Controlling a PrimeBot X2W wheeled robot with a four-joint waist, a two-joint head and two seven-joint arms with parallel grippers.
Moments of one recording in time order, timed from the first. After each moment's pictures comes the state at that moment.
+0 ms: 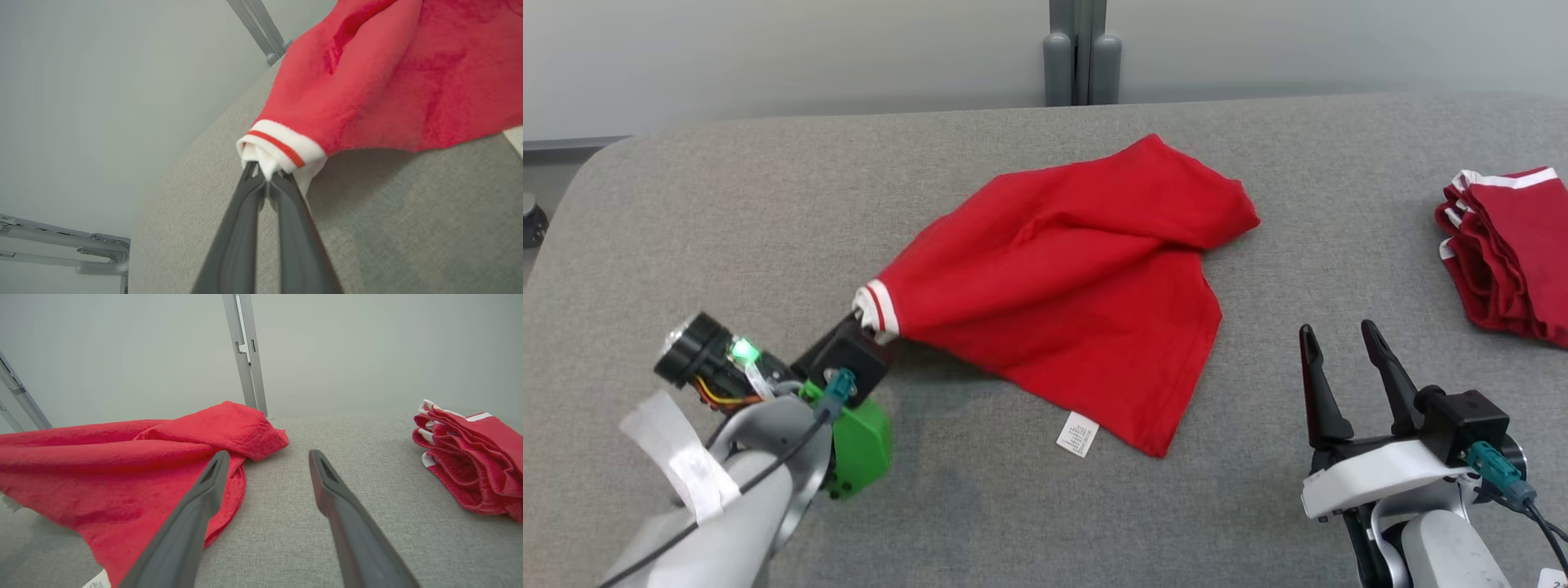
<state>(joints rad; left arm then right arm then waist) -0.46 0.43 -0.59 0.27 -0.05 -0.05 0.12 -0.09 -0.05 0.01 0.21 0.17 0.13 -0.26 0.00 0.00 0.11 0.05</state>
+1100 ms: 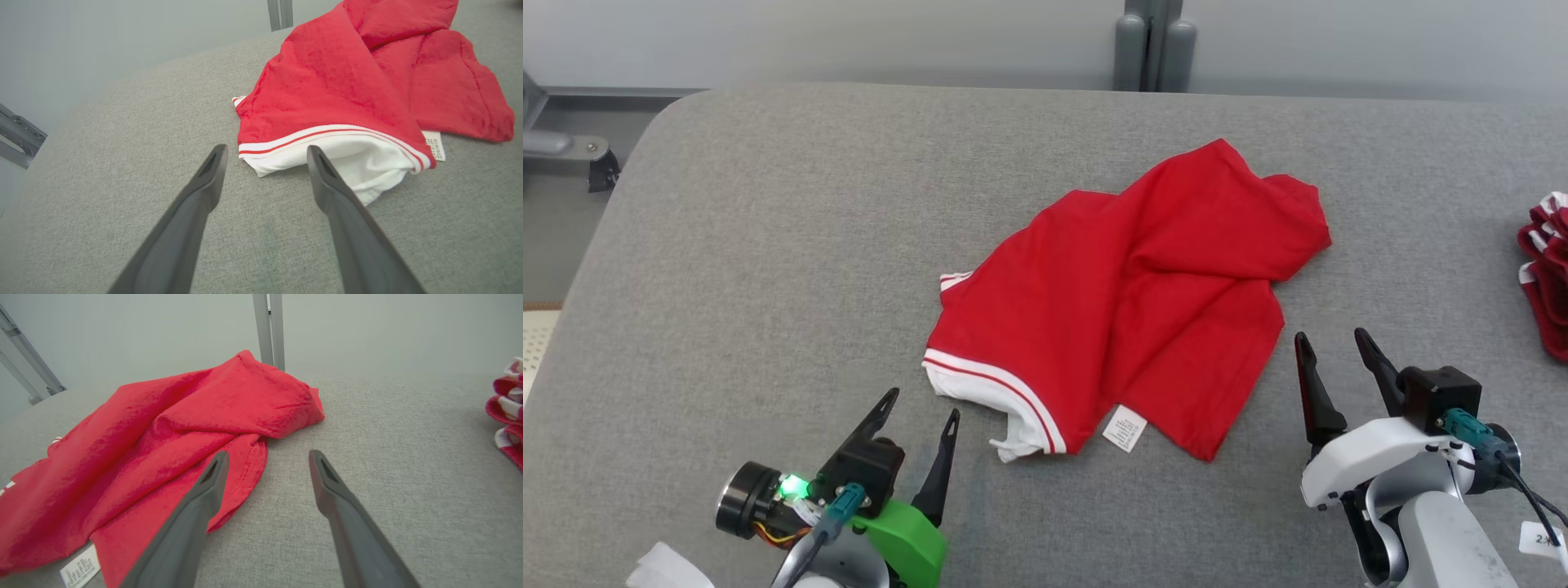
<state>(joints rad) -0.14 0.31 -0.56 0.10 -0.24 0.11 0.03 -0.15 -0.05 -0.02 0.32 0.13 0.13 -0.16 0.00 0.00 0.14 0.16</state>
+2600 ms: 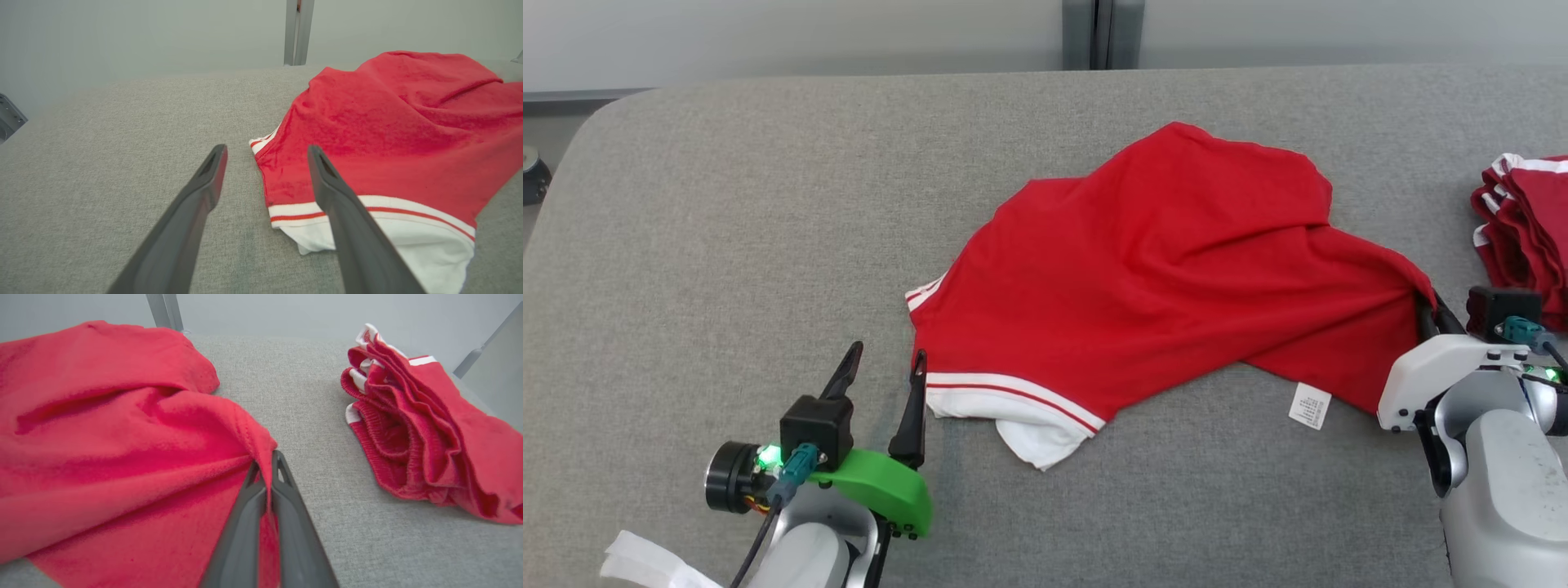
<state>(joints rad) -0.24 0.21 -0.46 0.31 -0.37 0.13 -0.18 -0.41 -0.10 -0.27 0.63 -0.09 0.13 -0.04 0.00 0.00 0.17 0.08</state>
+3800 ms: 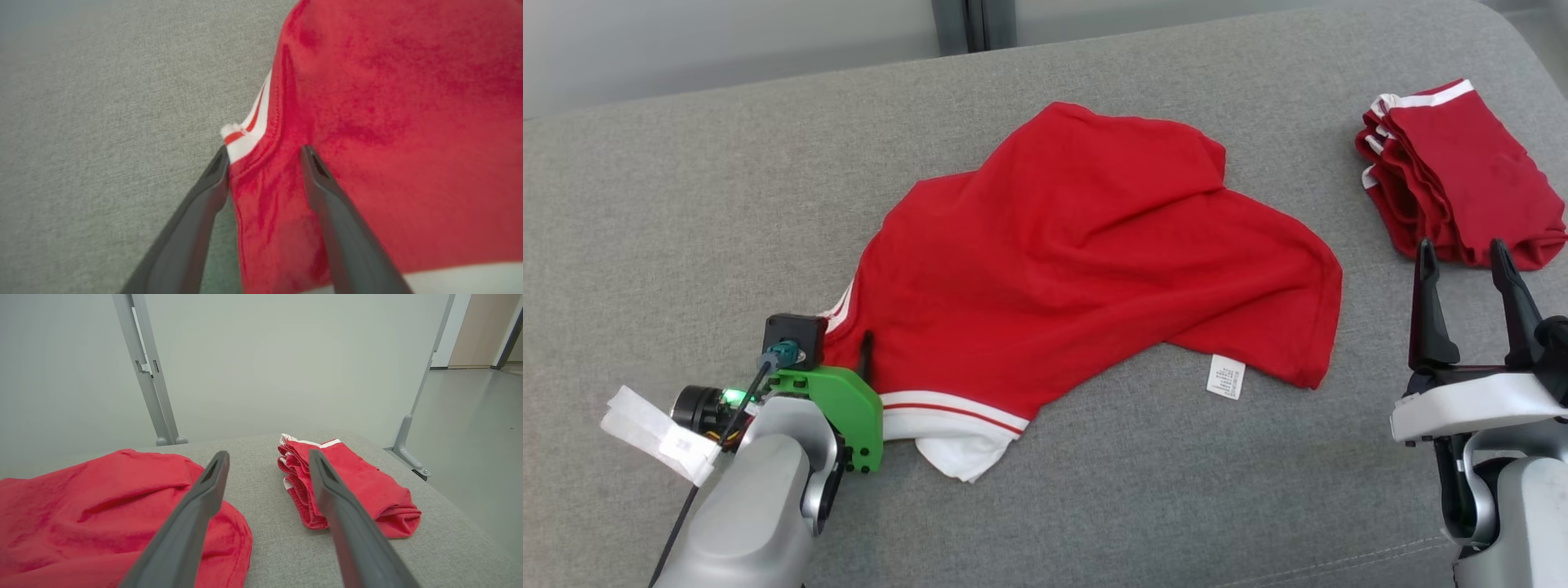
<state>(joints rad) -0.55 0.20 -0.49 0.80 -0.41 0.05 -0.03 -0.15 -0.05 -0.19 0.02 0.09 0.13 -0.14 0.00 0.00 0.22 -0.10</state>
